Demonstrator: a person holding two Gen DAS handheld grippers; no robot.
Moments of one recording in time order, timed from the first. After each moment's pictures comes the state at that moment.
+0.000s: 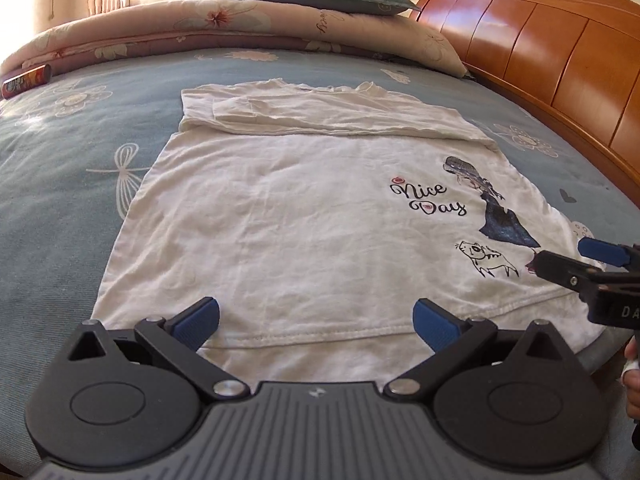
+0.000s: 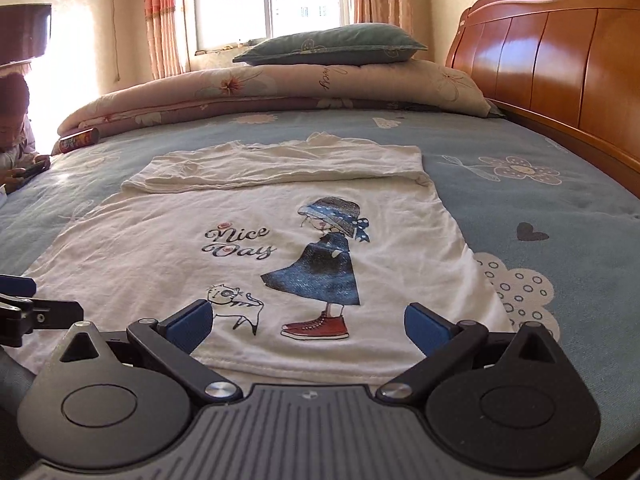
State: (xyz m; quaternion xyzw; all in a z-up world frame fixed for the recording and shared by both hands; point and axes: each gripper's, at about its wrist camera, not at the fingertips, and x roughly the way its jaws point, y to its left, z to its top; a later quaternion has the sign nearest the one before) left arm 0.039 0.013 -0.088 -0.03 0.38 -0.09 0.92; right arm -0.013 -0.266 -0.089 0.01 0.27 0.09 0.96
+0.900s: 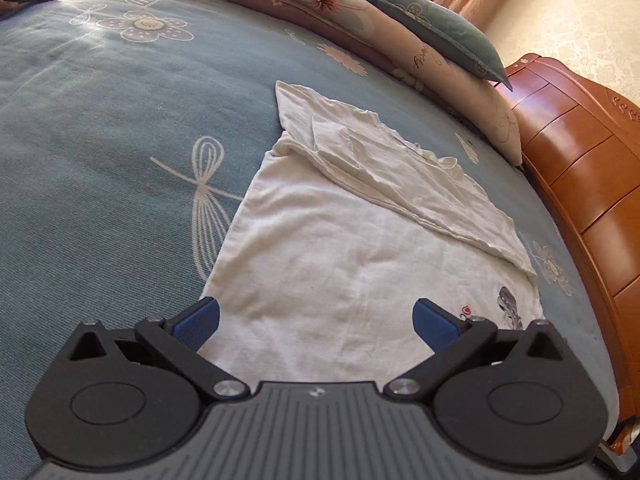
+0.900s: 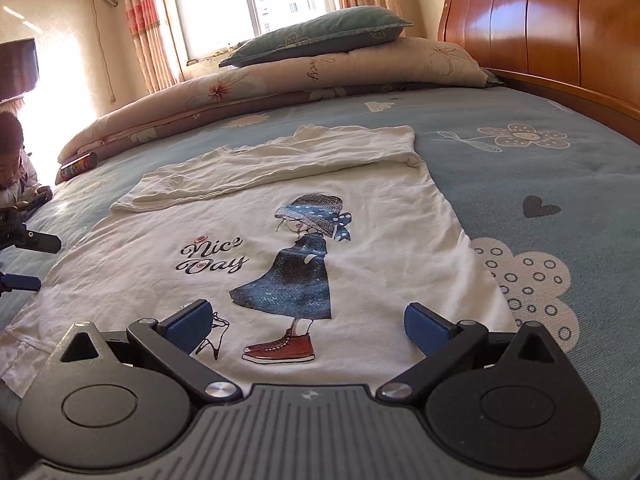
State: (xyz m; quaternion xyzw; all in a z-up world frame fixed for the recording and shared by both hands) left arm 0.112 0.110 -0.068 -0.24 0.39 -0.07 0.89; right arm 0.016 -0.298 -0.108 0.11 0.28 0.08 0.95
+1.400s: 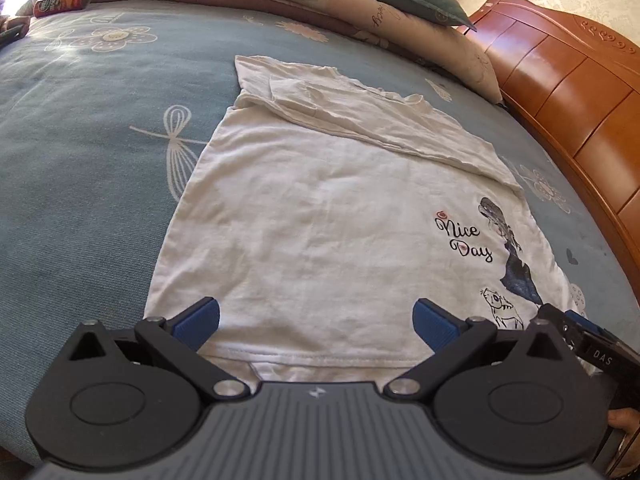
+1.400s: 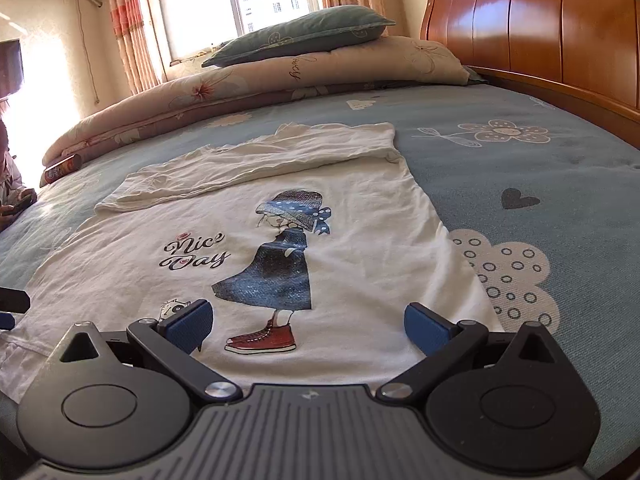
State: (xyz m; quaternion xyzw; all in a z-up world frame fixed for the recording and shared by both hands) left arm 0.055 0.063 -0.065 -0.12 0.41 -0.09 0.90; right arm 0.011 -0.297 -0.109 0.09 0.29 0.05 0.95
